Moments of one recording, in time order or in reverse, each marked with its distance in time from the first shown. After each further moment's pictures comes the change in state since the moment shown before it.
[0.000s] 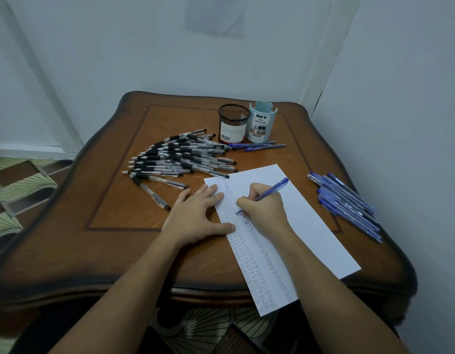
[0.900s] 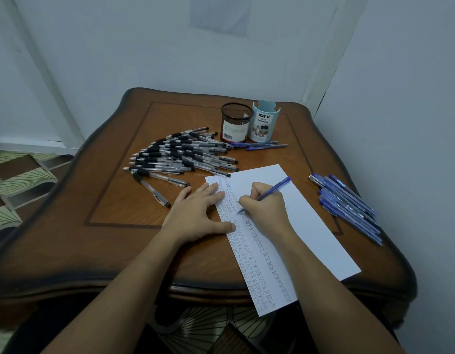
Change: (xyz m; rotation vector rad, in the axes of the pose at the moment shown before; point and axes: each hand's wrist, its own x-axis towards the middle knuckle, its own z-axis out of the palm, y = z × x) left_hand -0.001 0.000 0.000 -0.019 -0.007 0.001; right_hand 0.001 0.003 0.000 0.001 0.002 -0.037
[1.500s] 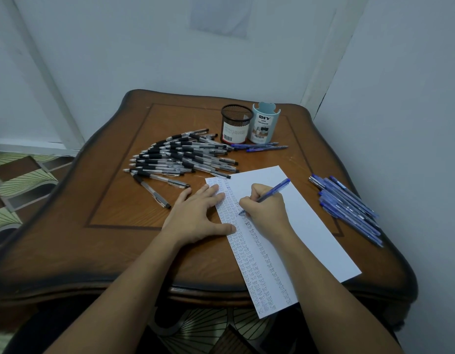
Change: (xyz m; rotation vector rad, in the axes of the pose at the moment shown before) left_hand 0.000 0.000 0.000 0.000 0.009 0.004; right_hand 0.001 -0.001 0.000 -0.012 0.004 -0.003
